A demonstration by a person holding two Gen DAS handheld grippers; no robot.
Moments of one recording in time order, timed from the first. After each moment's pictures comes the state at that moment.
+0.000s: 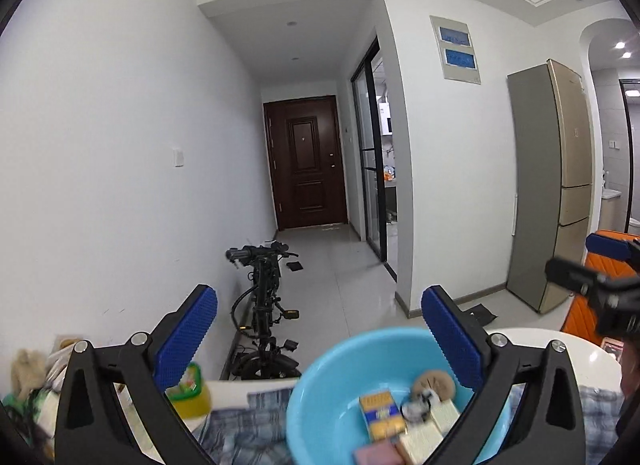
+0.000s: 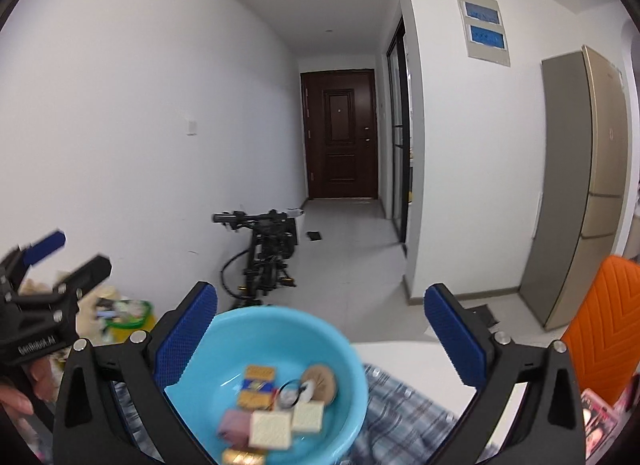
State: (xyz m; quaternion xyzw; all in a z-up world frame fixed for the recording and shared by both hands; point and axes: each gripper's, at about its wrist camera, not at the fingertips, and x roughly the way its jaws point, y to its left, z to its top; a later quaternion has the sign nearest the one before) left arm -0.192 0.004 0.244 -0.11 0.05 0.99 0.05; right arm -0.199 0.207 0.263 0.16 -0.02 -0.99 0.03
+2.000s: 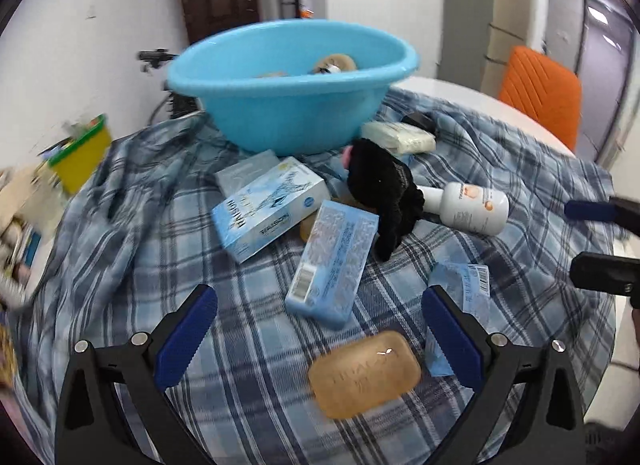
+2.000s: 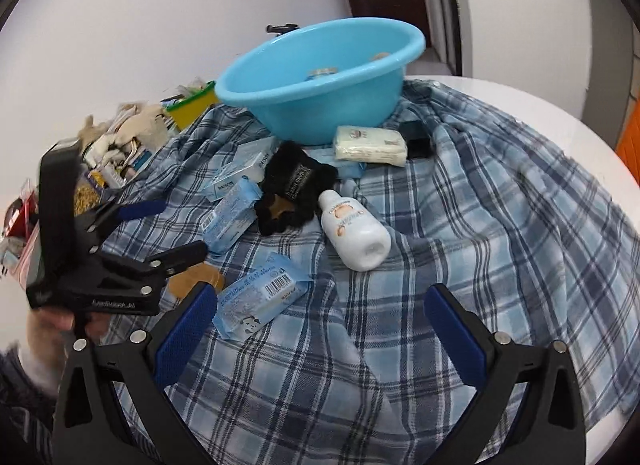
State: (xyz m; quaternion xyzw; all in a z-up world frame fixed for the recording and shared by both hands) left arm -0.065 0.025 -0.009 -0.42 0.11 0.88 0.21; right arm -0.030 0.187 0.016 0.42 -0.06 -0.90 0.14
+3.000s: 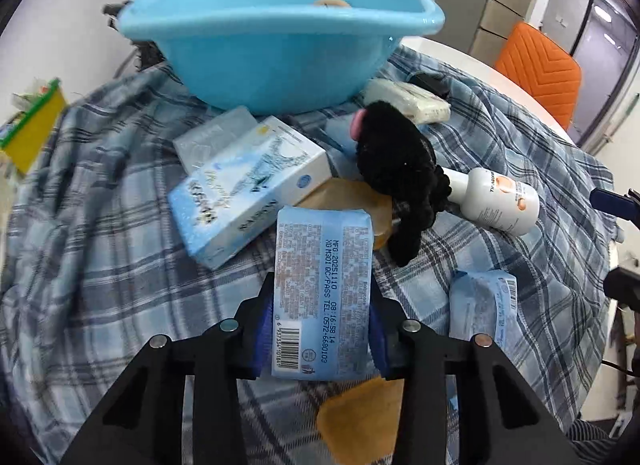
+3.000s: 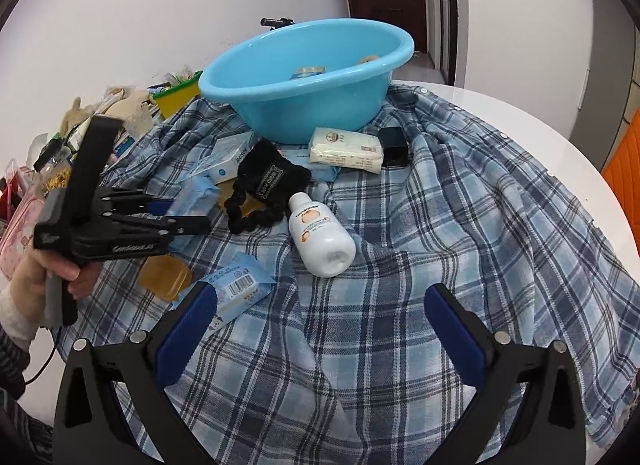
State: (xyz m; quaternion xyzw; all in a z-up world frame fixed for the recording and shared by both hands) left arm -0.106 0.018 -0.030 -0.48 0.09 0.85 0.20; right arm -0.038 0.197 0.016 0.42 -0.02 -0.90 0.12
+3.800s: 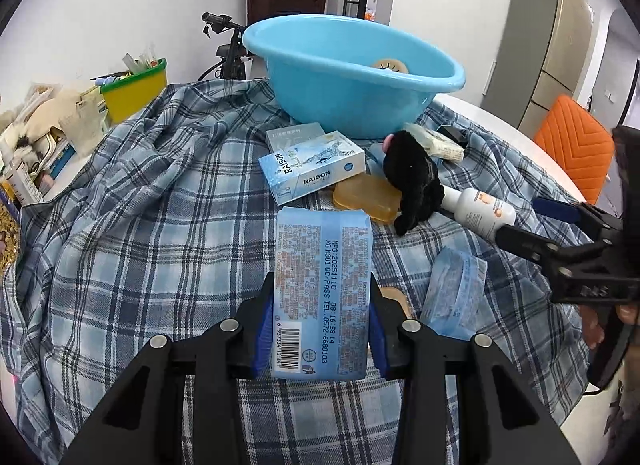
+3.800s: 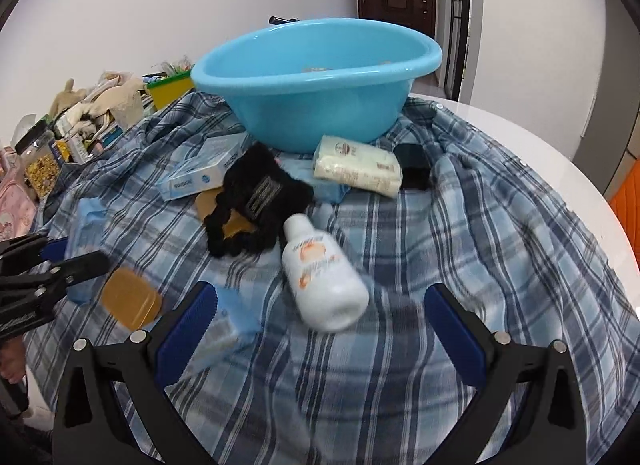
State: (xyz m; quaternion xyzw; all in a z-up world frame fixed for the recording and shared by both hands) left arm -0.021 -0.006 -0.009 -0.42 0.00 0.90 0.10; right arm -0.079 0.175 -0.009 0.40 0.02 -0.91 0.12
